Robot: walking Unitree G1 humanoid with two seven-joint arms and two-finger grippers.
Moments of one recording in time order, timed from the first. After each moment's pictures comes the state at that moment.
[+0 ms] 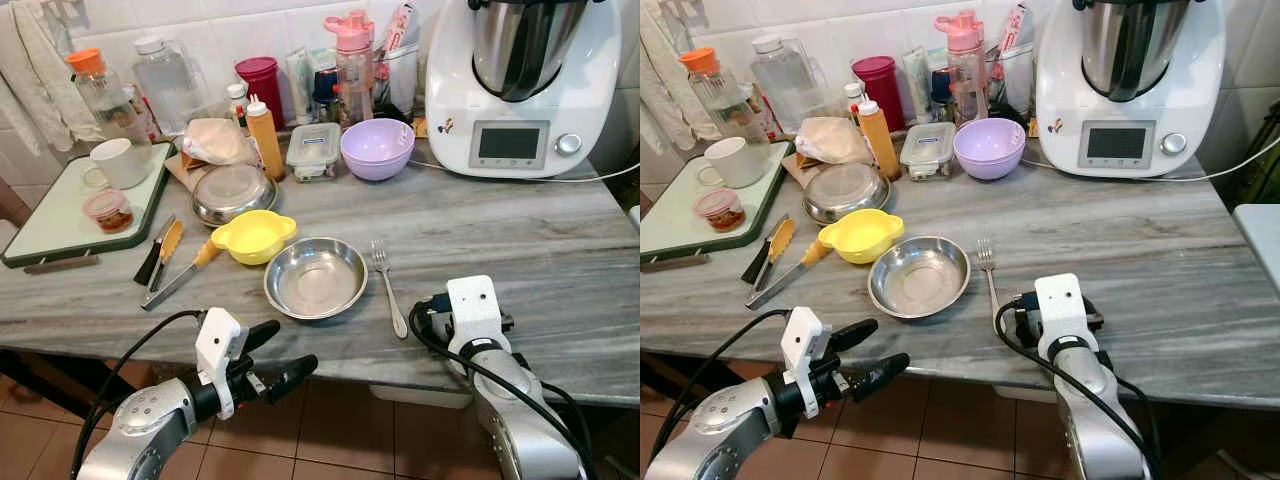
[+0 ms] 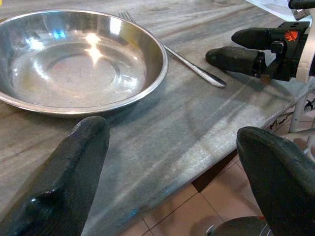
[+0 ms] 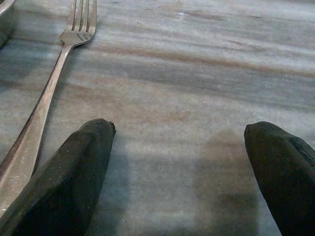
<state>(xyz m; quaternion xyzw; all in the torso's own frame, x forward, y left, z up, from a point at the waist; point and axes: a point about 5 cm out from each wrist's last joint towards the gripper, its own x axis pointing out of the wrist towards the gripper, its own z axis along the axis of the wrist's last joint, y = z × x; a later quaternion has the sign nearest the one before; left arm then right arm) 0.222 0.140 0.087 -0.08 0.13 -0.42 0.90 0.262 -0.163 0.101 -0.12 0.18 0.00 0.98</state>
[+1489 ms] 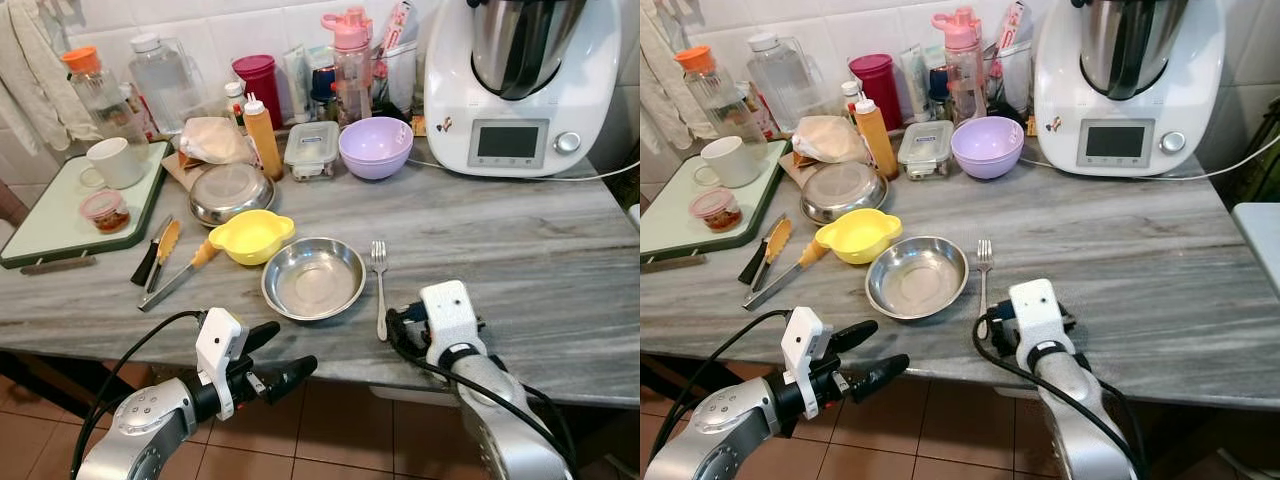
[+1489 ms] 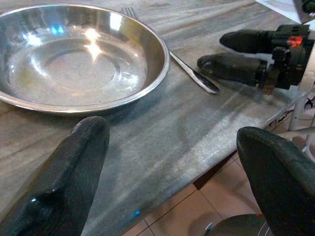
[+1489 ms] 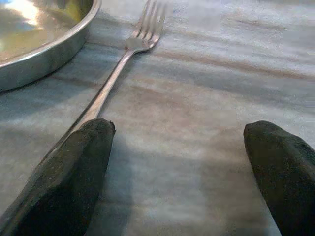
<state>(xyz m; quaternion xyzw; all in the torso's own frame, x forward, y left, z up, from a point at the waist) 0.222 0.141 0.086 -0.08 0.14 -0.42 0.90 0.257 -0.141 0.099 -0.11 0.16 0.08 0.98</state>
